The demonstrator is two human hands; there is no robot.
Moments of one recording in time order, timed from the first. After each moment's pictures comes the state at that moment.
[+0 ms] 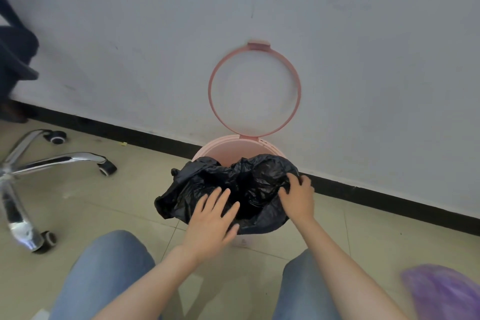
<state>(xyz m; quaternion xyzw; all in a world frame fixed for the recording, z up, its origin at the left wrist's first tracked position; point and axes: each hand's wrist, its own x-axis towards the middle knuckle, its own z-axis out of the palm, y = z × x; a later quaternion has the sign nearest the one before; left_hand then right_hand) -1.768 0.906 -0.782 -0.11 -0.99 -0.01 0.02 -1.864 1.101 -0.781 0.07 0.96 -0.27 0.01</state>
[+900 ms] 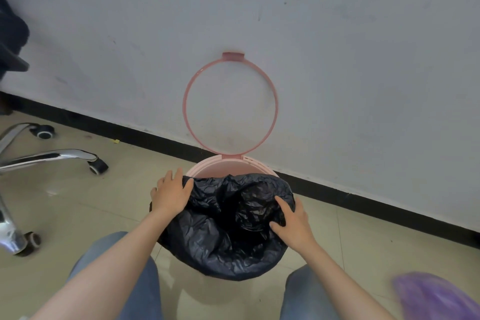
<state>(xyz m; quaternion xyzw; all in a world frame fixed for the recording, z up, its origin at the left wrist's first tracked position) -1.835 0.832 -0.788 0.19 -0.95 -0.23 -0.08 -1.828 1.108 -0.784 -0.02 0.96 -0.24 0.14</state>
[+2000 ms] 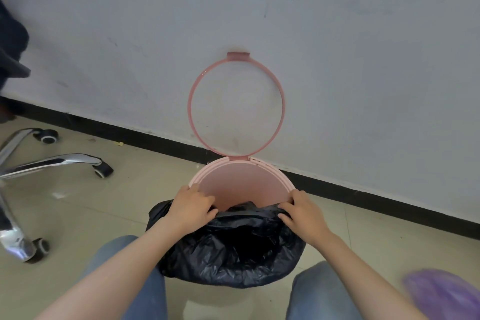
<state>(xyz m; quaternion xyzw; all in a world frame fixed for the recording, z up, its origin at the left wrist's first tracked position) -1.830 0.840 -0.782 -0.12 -0.99 0.05 -0.04 -1.857 1.110 -0.782 -0.25 0.97 0.01 0.01</state>
